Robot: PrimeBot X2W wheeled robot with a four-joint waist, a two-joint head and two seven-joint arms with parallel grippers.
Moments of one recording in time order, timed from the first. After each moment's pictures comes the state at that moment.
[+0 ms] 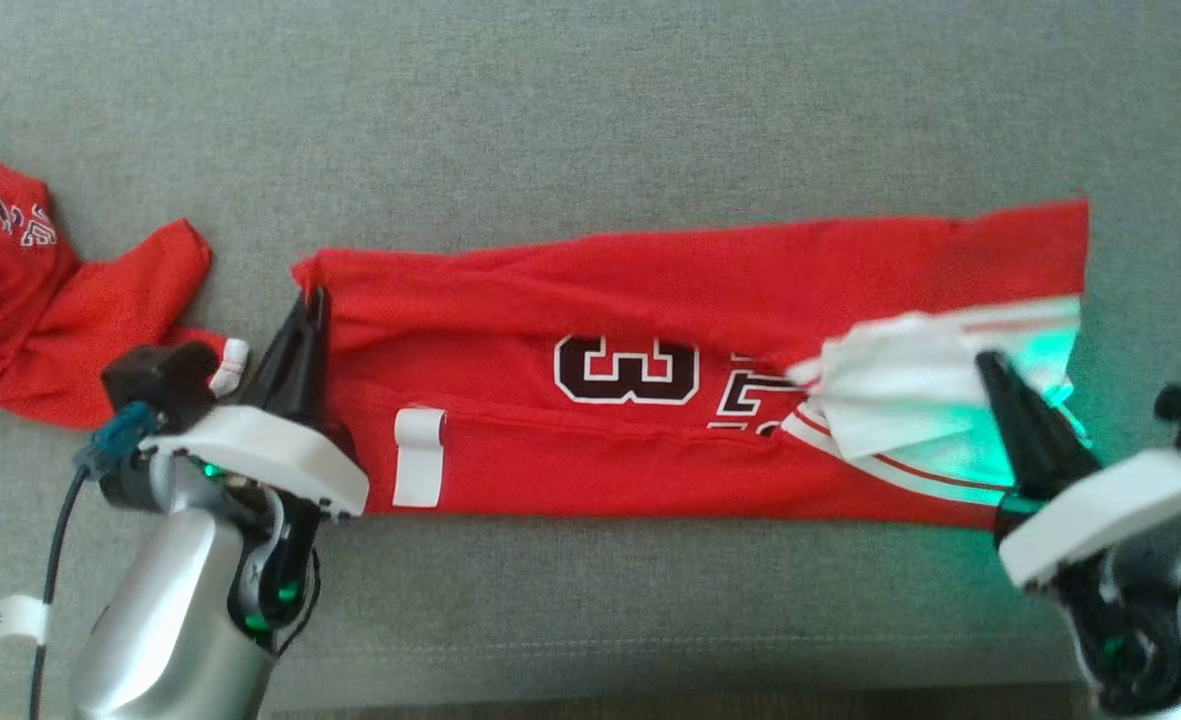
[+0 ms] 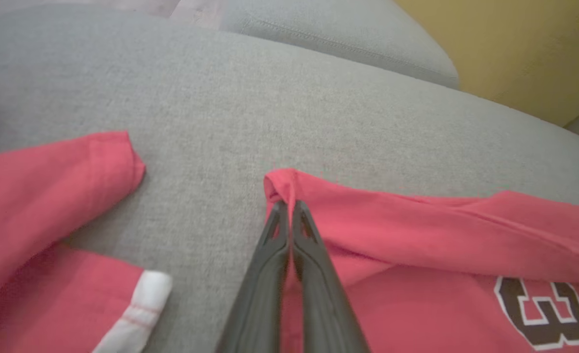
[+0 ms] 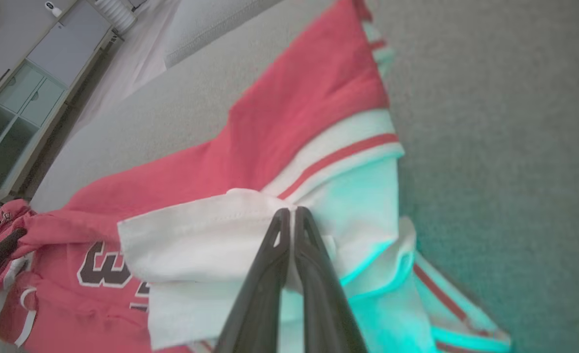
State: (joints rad) left arm -0.31 0.24 -0.35 0.28 -0.55 0.04 -0.16; right arm -0.04 -0.15 -0.01 -0.09 0.59 0.12 0.35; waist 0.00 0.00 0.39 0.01
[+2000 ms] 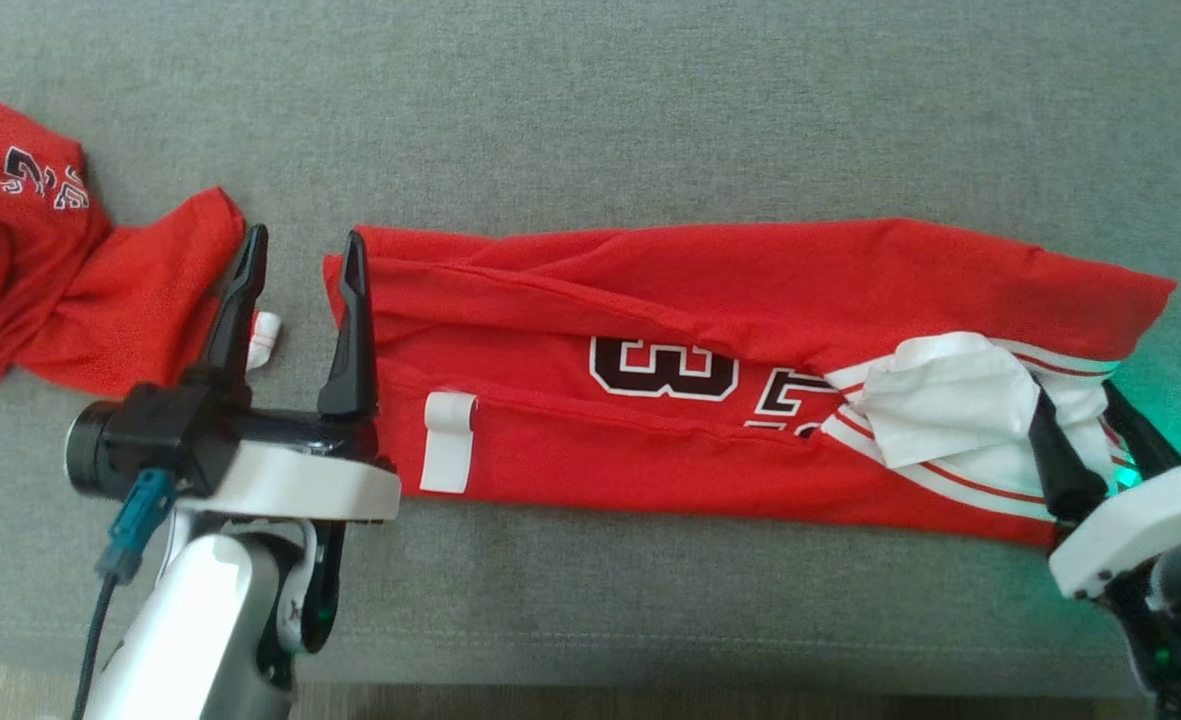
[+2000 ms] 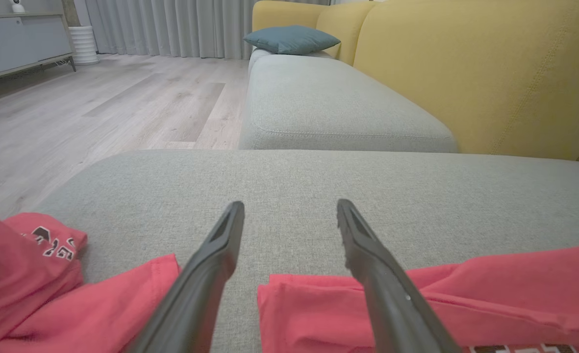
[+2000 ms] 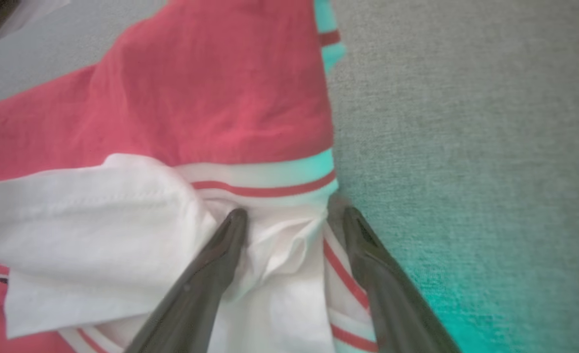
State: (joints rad) left arm -0.22 0.27 -0.40 -0.07 -0.33 0.25 -0.24; right arm 0.01 -0.18 -0.09 -0.03 0.39 0.12 0.35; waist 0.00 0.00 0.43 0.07
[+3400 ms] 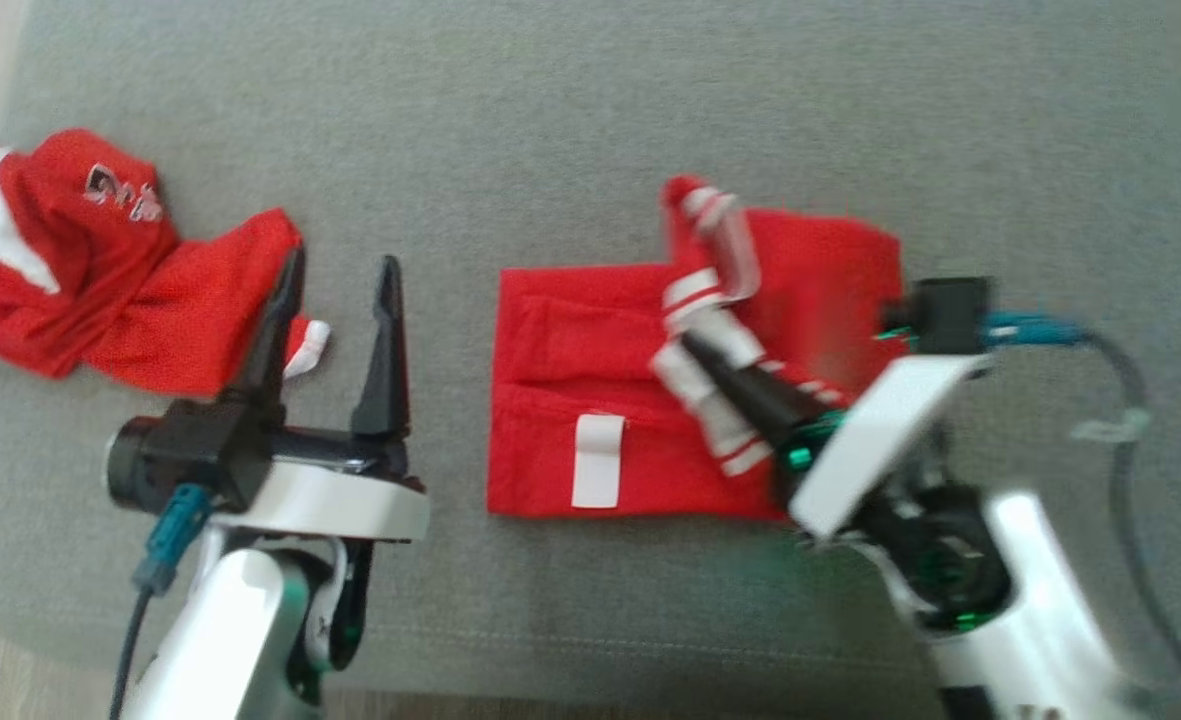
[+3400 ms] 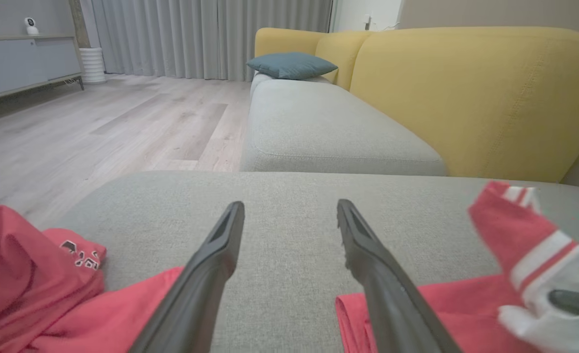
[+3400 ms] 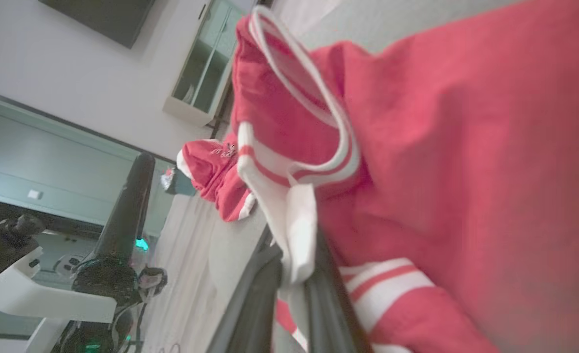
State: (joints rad) left arm -0.20 0.23 -0.40 -0.05 -0.32 0.23 -0.25; right arm -0.24 -0.07 0.29 -0.05 0.88 0.12 0.62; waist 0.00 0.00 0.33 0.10
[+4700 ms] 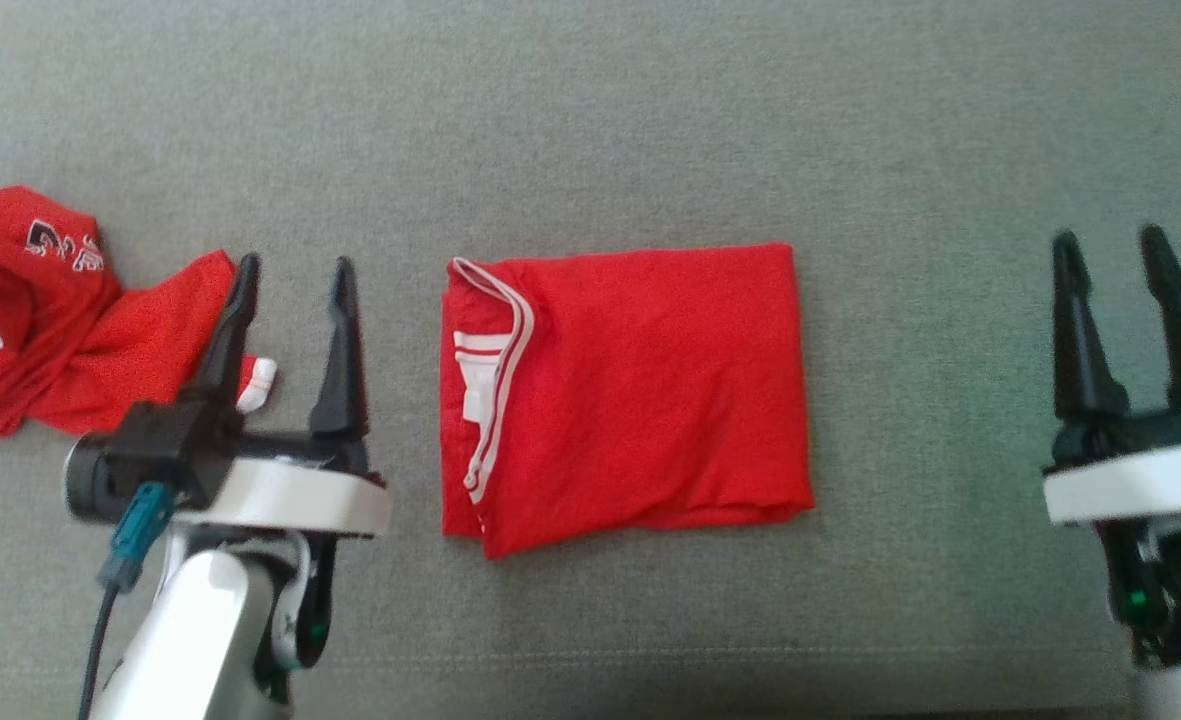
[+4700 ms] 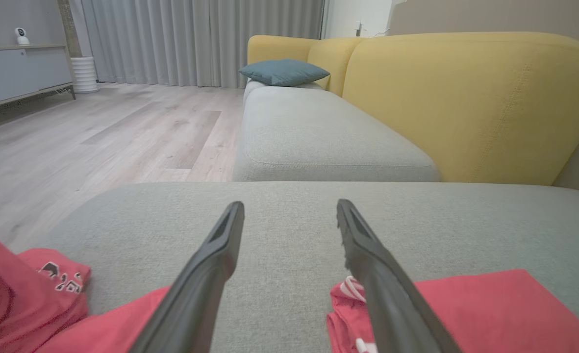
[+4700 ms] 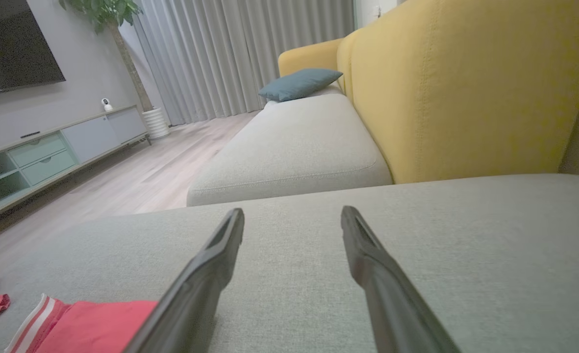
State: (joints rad) left arm -0.20 0.24 -0.36 -0.02 -0.32 0.23 -0.25; right arm -0.11 -0.19 -0.01 -0.10 0.38 0.12 -0.02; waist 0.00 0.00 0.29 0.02
